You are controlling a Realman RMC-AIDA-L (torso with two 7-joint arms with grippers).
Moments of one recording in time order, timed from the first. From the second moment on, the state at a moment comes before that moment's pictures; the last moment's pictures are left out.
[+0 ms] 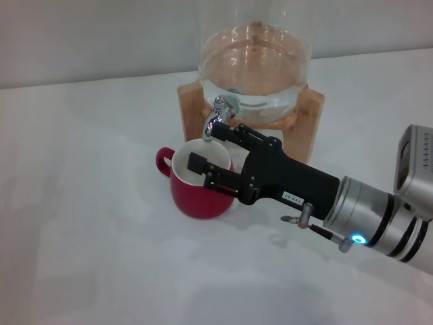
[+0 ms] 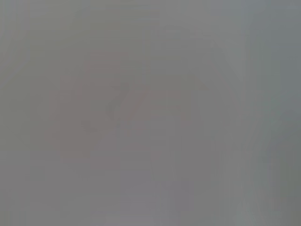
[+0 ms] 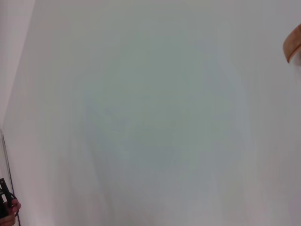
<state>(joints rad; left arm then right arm) -0.27 -2.09 1.87 0.15 -0.46 1.30 0.00 0.36 2.01 -2.20 -0.54 -0.06 -1.24 0.70</state>
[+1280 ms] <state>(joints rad) -0.27 -2.09 1.88 0.15 -0.46 1.30 0.00 0.34 2.01 -2.17 -0.53 -0.06 -1.24 0.70</state>
